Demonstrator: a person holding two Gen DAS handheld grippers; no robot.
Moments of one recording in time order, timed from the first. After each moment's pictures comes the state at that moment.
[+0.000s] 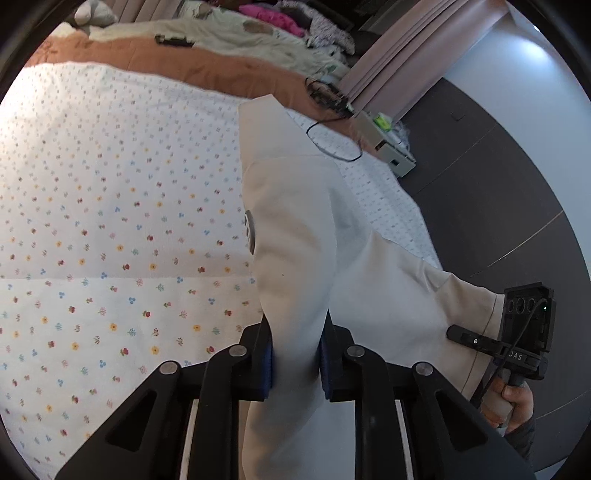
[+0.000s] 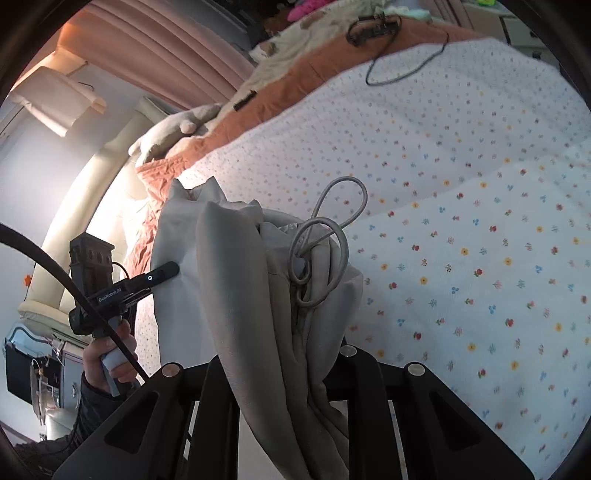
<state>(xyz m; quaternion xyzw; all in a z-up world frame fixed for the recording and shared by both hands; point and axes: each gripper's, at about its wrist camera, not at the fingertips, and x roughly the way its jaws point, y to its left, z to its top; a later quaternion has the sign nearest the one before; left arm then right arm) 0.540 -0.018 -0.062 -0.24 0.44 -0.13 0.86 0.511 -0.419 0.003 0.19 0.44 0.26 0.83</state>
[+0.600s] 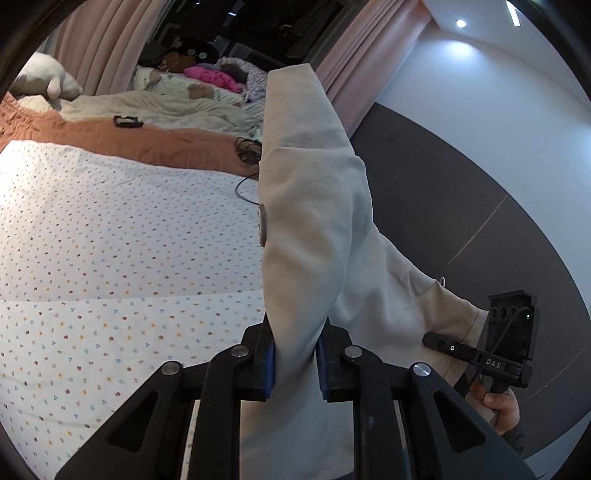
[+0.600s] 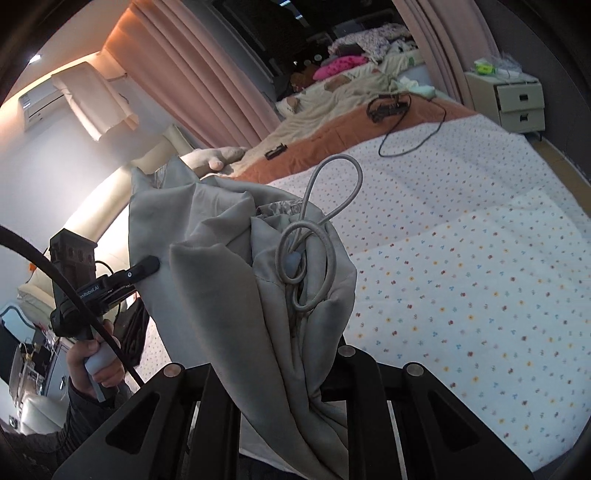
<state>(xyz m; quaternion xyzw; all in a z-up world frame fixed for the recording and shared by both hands) 0.421 -0.068 0.062 -0.21 0.33 -0.19 0.90 0.327 -0.460 0.066 0.16 0.34 0.25 0.89</state>
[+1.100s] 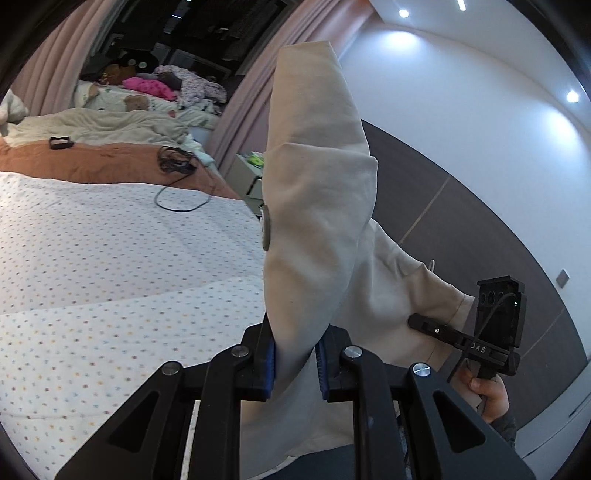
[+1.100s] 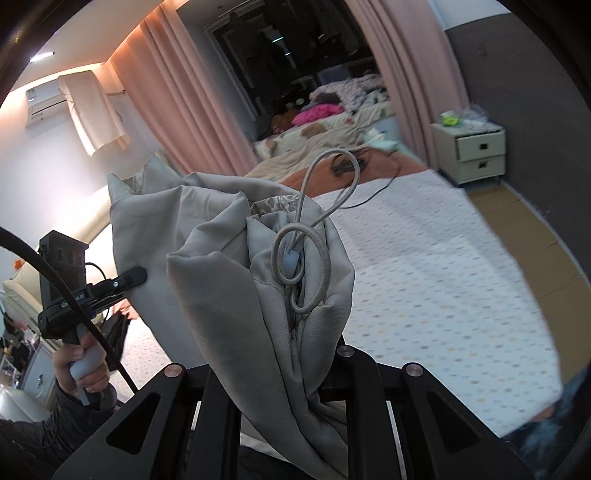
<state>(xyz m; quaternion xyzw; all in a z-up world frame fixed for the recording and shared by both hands) 0.389 -0.180 0.116 -0.19 0.30 -0.29 0.89 0.220 -0.536 0.126 0.12 0.28 0.17 0.94</state>
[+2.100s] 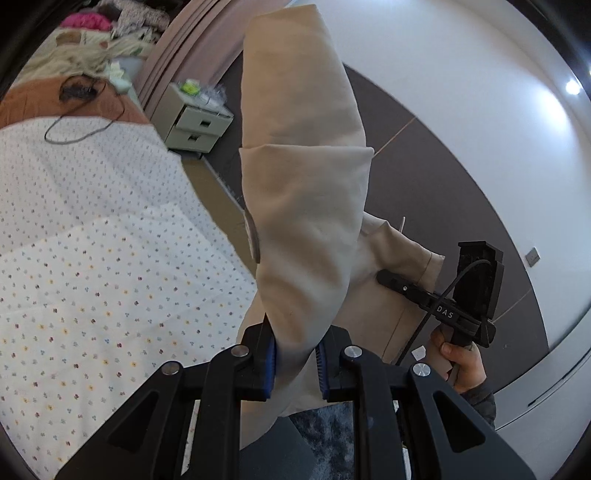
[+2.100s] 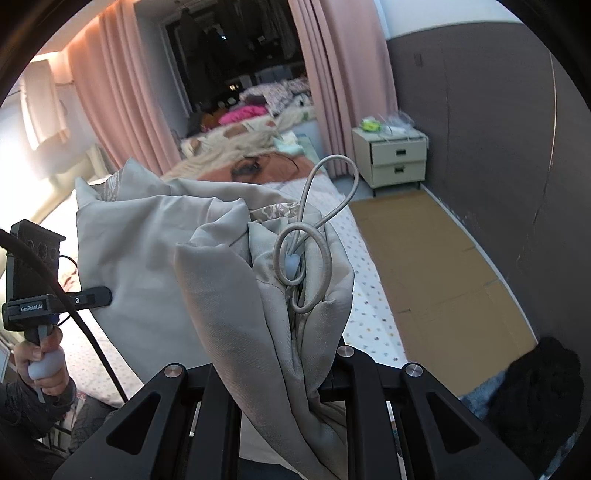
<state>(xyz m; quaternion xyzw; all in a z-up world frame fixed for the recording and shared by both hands) 0.453 -0.389 0.070 -0.21 0.40 -0.39 0.80 0.205 -0.575 0.141 0.07 0.32 0.04 0.95</state>
